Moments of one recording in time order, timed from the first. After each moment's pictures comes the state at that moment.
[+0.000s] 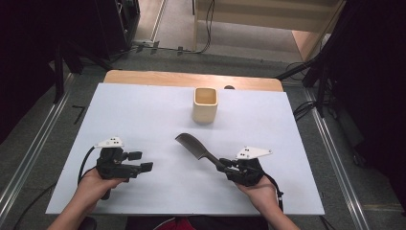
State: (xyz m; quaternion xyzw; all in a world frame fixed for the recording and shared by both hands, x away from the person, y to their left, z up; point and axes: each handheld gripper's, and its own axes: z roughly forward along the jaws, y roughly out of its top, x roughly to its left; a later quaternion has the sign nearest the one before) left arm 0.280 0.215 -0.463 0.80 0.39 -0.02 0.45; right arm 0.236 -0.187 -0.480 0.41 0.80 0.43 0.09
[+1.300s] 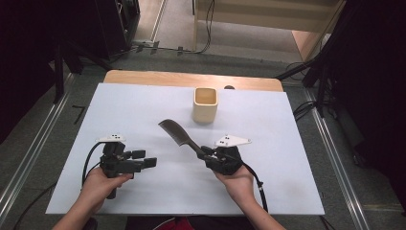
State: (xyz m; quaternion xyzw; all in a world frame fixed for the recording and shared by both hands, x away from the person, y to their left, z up) left arm 0.286 0.206 -0.457 0.77 0.44 -0.07 0.46; right arm 0.263 -0.131 -0.462 0.43 0.77 0.46 0.10
